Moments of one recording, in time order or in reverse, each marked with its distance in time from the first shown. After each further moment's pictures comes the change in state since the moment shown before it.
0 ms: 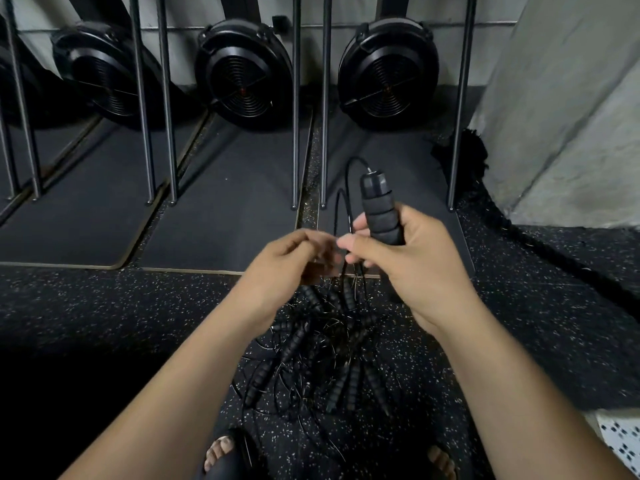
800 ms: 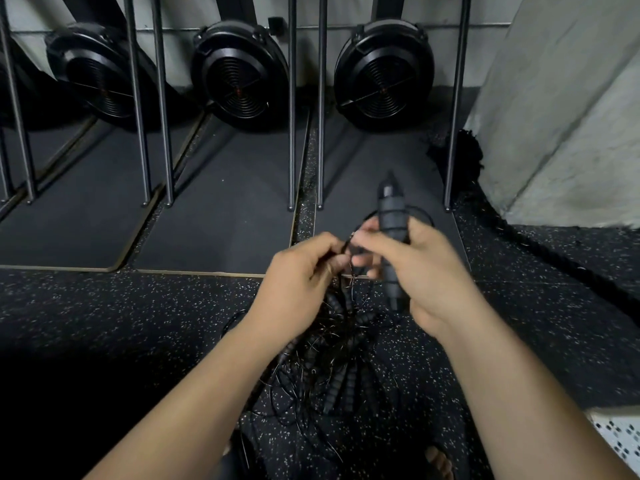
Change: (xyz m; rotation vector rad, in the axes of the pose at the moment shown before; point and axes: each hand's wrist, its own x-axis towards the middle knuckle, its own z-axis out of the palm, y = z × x) left_hand -0.002 -0.011 0.022 0.475 0.081 0.472; right_hand 0.006 0.010 -0.009 0.161 0.038 0.184
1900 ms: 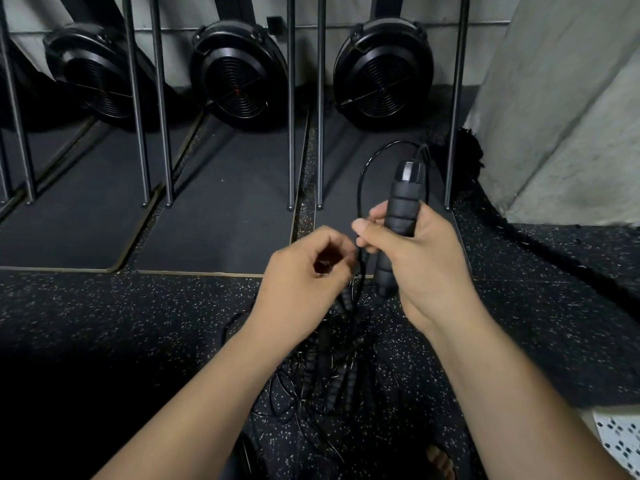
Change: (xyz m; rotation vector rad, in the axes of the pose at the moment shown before) left_hand -0.005 0.023 -0.001 -0.069 0.030 -0.094; right_hand -0.003 -0.005 0.010 0.043 0.087 -0.184
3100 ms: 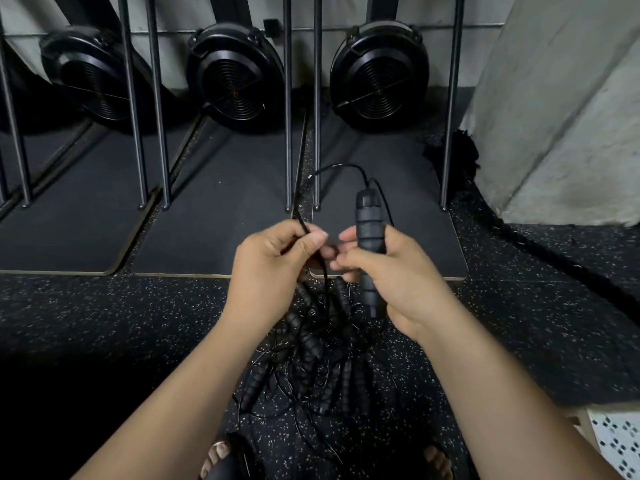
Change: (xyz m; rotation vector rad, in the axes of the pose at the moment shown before) left_hand 0.008 -0.004 -0.020 -0.247 0.119 -0.113; right_hand 0.000 0.015 0.001 -0.126 -0.141 0.235
